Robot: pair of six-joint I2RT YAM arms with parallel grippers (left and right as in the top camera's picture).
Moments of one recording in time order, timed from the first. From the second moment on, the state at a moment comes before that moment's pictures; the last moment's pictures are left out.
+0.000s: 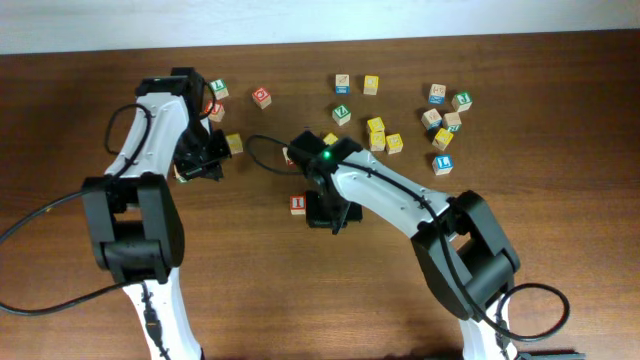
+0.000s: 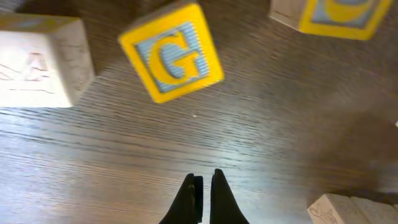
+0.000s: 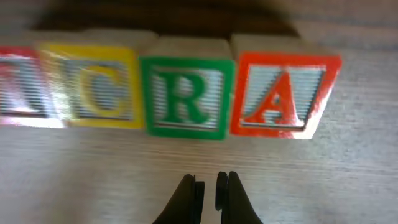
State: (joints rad) left arm -0.01 2.22 1.83 -1.28 0.11 -0.34; right arm 0.66 2.09 1.53 -1.03 -0.09 0.66
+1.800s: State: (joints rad) left arm -0.02 2.22 1.83 -1.29 0.11 -0.34; right arm 0.66 2.09 1.52 -1.02 -0.09 0.66
